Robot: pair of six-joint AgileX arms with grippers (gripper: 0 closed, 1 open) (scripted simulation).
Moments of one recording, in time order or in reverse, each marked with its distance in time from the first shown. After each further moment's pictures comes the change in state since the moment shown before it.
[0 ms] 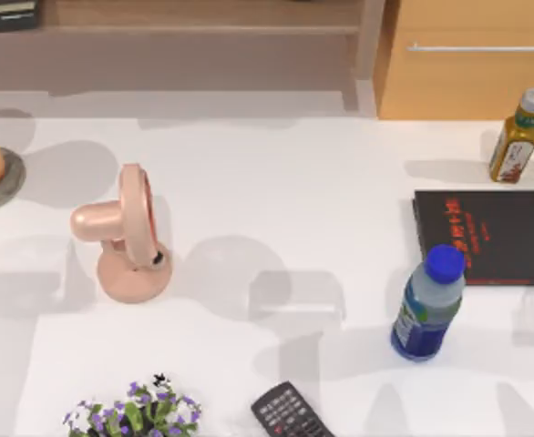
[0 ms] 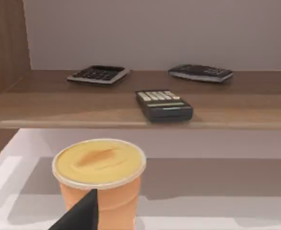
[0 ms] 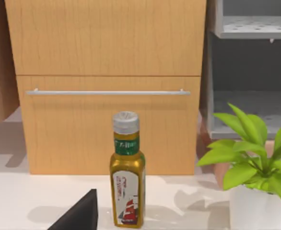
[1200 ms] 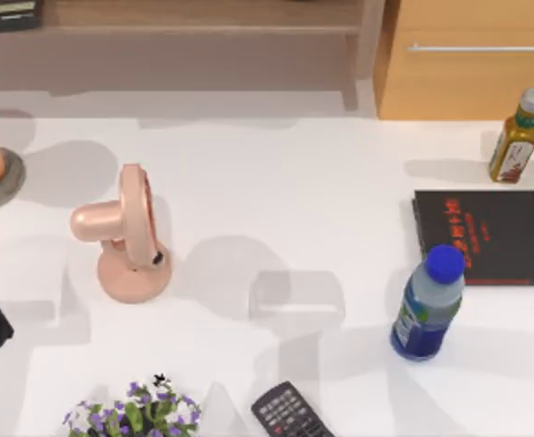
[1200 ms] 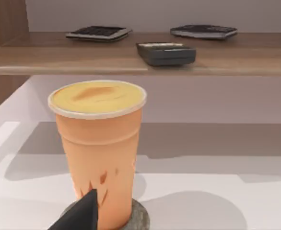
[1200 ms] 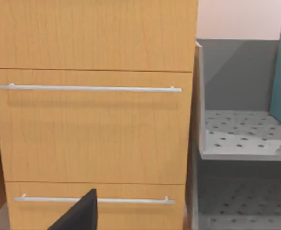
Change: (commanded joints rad) left arm -0.012 -0.227 -0.222 -0.020 -0.021 -0.002; right arm -0.126 0.471 0.382 0.157 -0.118 -0.003
